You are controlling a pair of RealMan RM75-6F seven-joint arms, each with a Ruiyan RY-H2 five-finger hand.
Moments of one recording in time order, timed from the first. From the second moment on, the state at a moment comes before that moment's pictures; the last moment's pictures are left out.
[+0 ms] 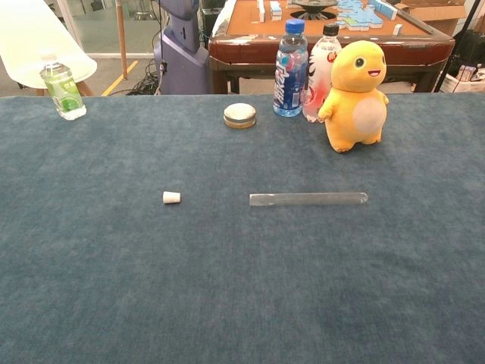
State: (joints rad) left arm -0.13 -1.15 -0.06 -1.67 1.49 1.48 0.19; right arm 0.10 -1.13 0.07 -1.59 -1.48 1.45 -0.08
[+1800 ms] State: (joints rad) left arm -0.64 -1.19 -0.10 -1.60 1.38 0.74 0.09; right arm 0.17 -1.06 0.12 -1.70 -1.44 1.38 -0.15
